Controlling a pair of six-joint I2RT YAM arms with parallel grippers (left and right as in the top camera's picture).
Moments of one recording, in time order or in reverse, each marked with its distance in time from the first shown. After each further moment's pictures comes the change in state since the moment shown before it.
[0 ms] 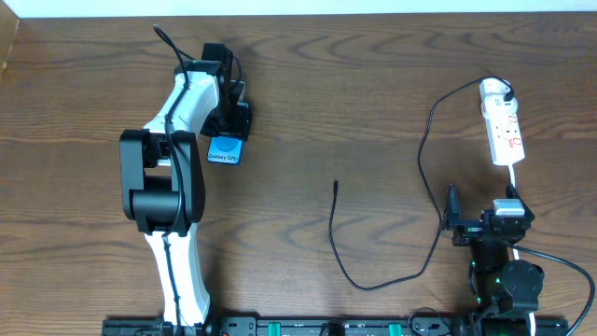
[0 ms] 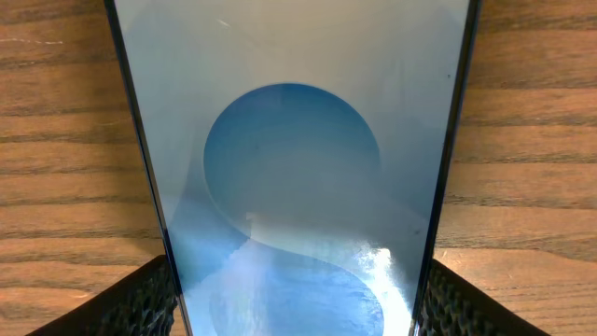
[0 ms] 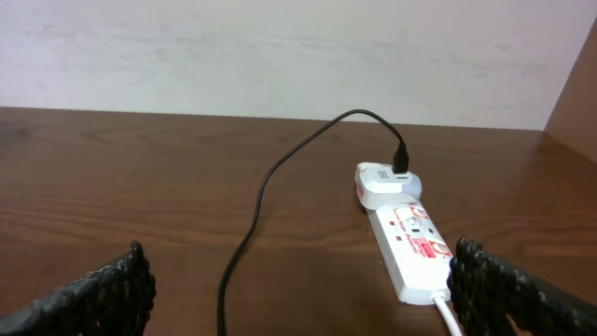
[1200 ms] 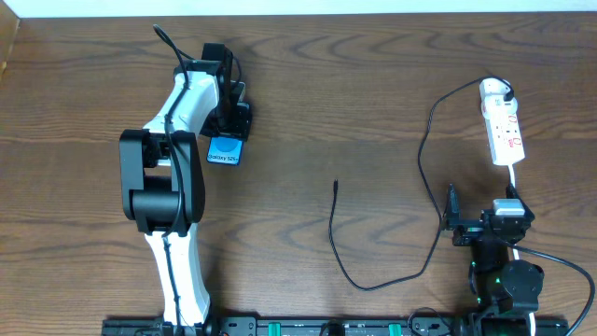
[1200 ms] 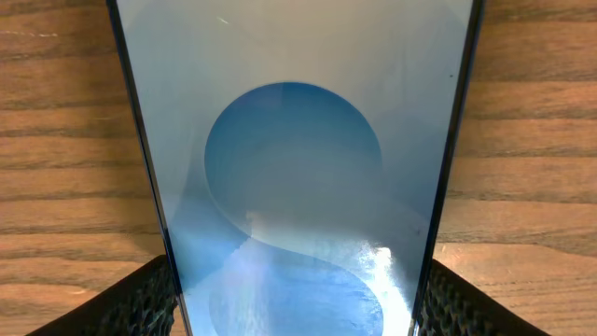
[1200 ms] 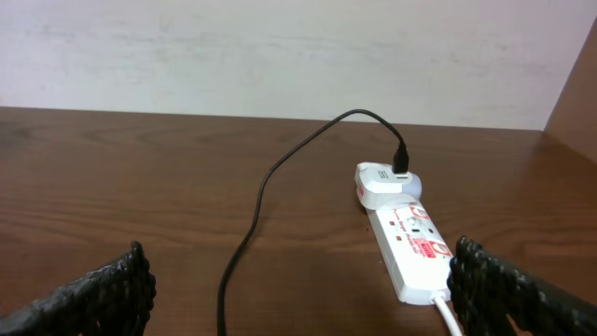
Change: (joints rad) left arm 0.000 -0.003 0.001 -0.010 0.000 0.000; right arm 0.000 0.000 0.000 0.000 0.000 0.000
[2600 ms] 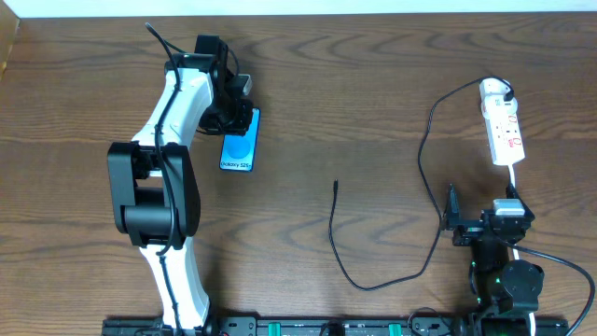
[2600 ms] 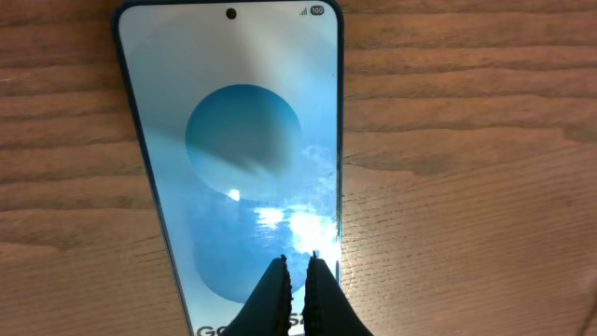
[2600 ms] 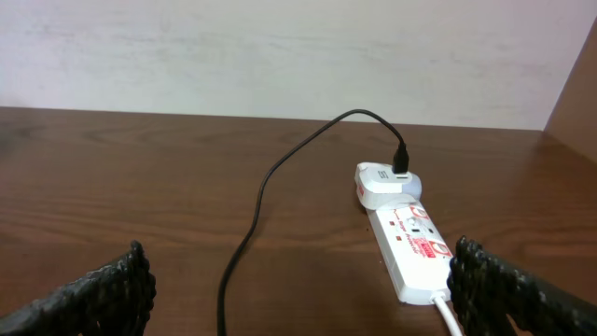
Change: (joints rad) left arm 0.000 -0.098 0.000 -0.079 0.222 -0.021; right arm 0.000 0.000 0.000 0.000 0.000 0.000
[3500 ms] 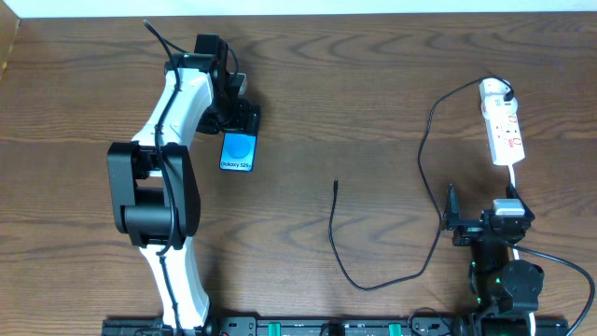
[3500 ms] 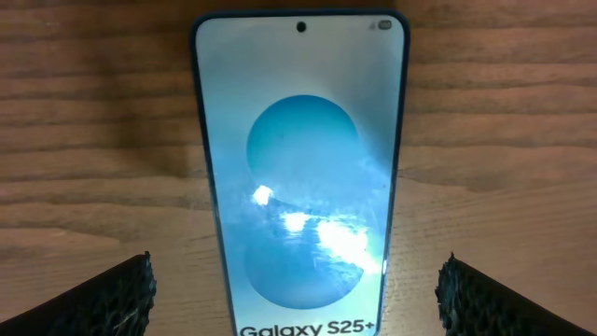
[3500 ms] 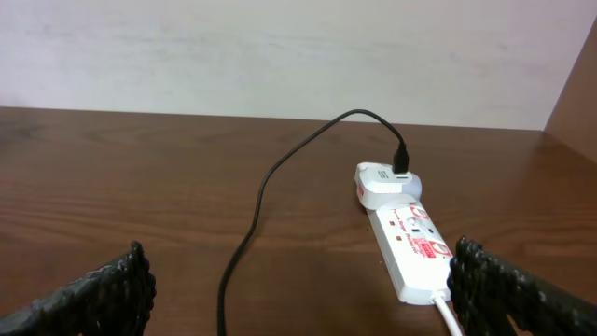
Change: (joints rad) left arm 0.000 0.000 0.000 0.023 -0.102 -0.013; right arm 0.000 0.000 0.000 0.000 0.000 0.000
